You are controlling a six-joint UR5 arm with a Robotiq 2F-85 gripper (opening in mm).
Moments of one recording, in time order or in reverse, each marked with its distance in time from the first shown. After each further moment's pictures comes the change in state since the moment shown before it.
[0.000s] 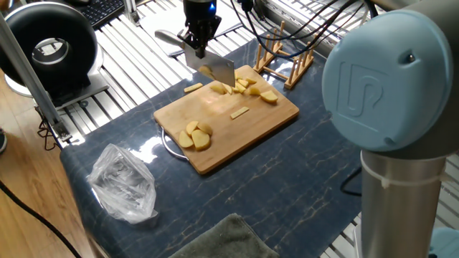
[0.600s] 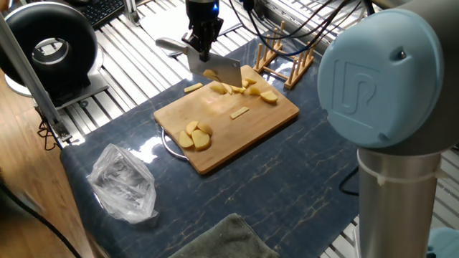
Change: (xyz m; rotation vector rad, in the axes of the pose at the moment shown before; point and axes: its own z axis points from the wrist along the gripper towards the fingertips) arm 0.014 0.001 -0.001 -0.012 0.052 -0.076
